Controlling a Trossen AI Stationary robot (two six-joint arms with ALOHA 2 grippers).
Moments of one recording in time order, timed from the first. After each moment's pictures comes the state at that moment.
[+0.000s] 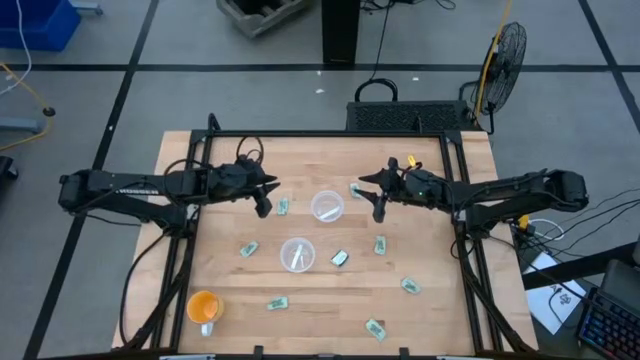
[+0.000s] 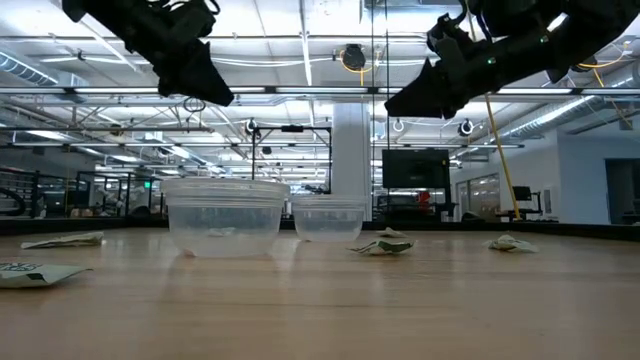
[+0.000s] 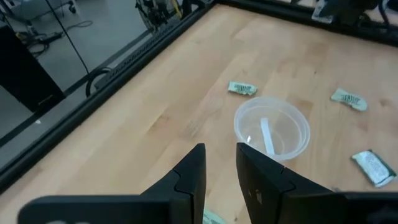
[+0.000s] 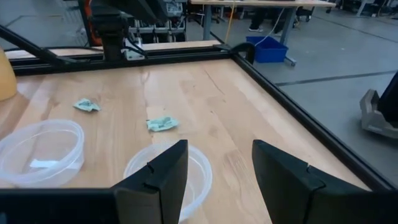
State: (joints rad) left arm 0.10 1.01 0.72 -0.27 -0.32 -0.24; right arm -0.14 1.15 0.48 0.39 0.18 0.02
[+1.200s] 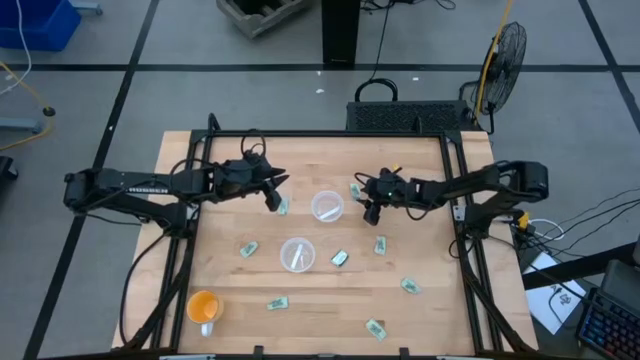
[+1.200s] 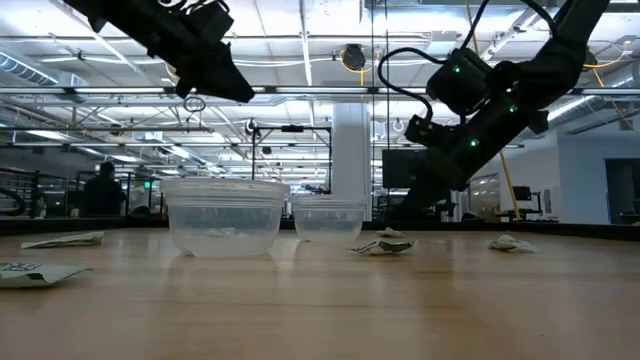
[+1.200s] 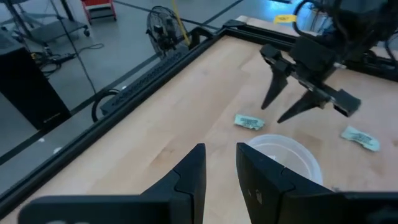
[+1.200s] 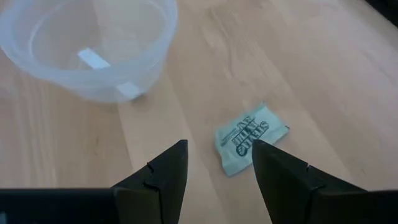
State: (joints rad) left arm 0.14 1.09 0.72 -0.08 -0.34 -0.20; right arm -0.24 1.52 0.48 0.33 0.13 0.06
